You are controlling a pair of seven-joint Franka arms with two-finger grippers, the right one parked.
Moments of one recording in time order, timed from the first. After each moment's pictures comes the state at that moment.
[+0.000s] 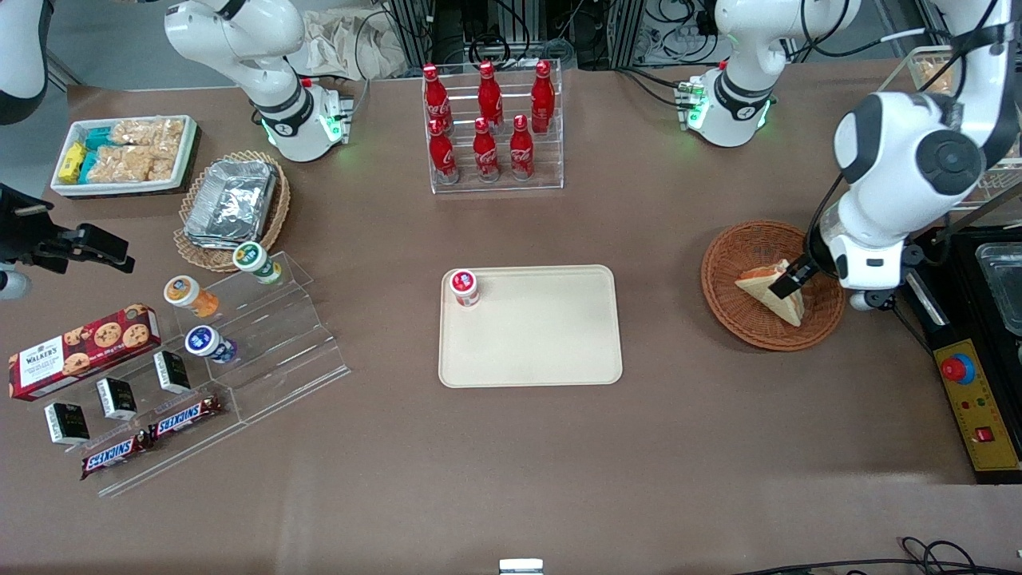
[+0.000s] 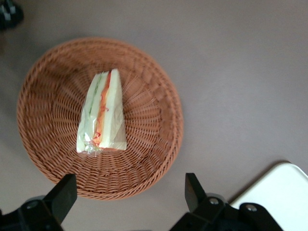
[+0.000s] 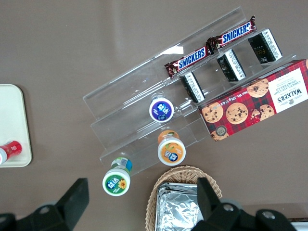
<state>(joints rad) -0.01 -0.04 -0.09 -2.23 -0.02 2.16 -0.88</state>
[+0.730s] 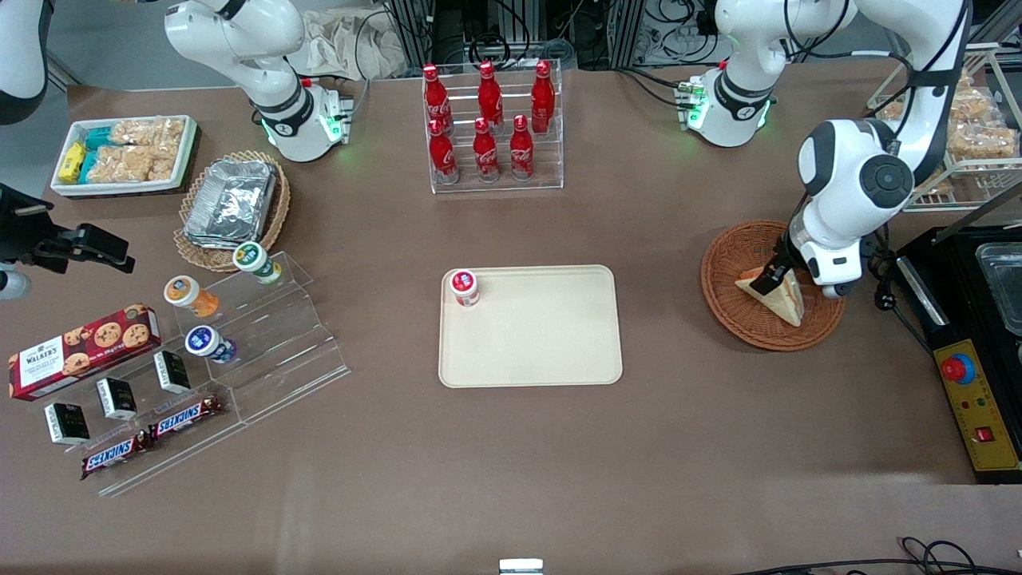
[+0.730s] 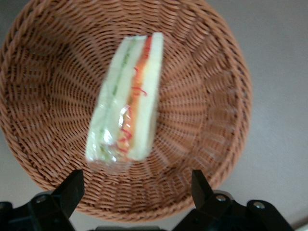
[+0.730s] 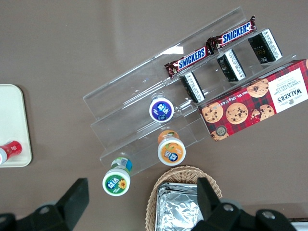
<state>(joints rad) 0.03 0.00 -0.08 -2.48 -0.01 2.41 -0.97</state>
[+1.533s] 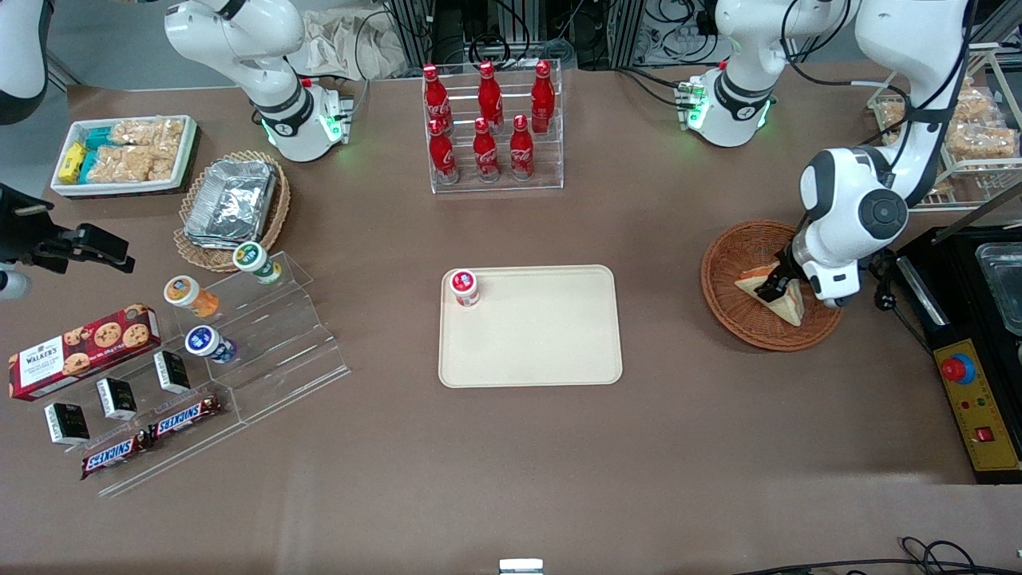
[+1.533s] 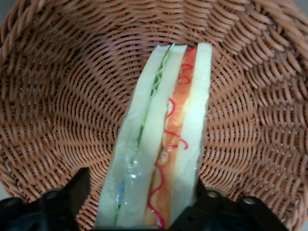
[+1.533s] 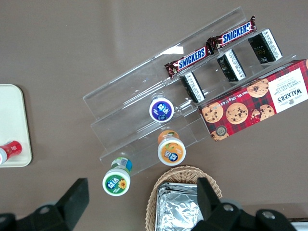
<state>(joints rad) 0.05 0.14 -0.04 -2.47 0.01 2.49 -0.97</state>
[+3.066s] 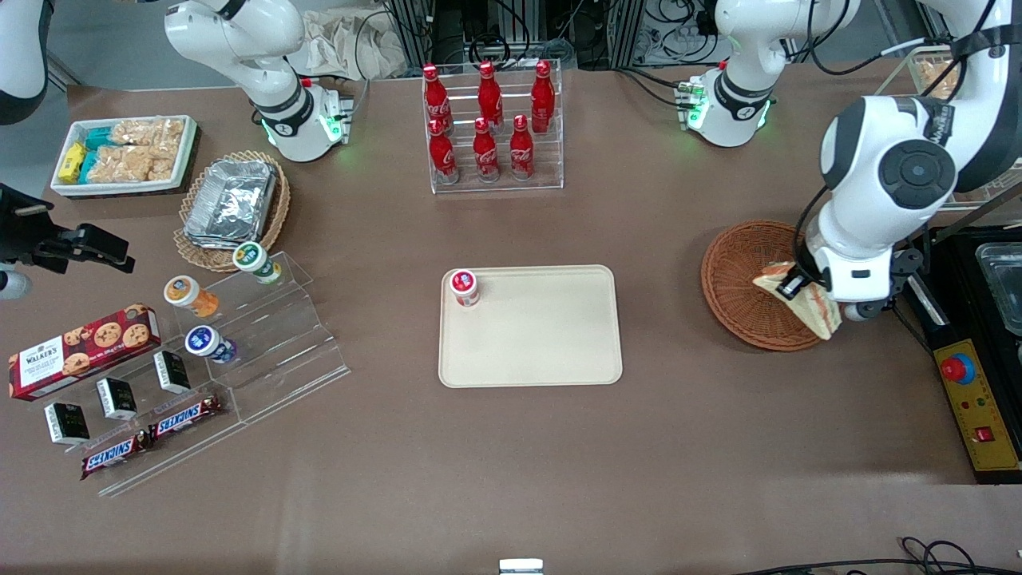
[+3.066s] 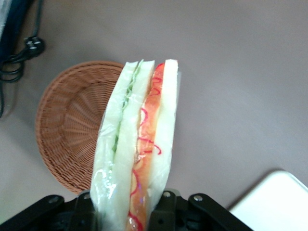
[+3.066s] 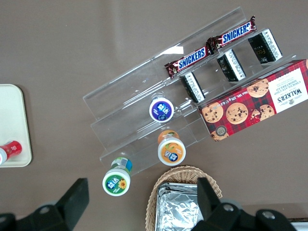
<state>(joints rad) 0.03 0.05 -0.25 -1.97 0.13 1.95 -0.97</state>
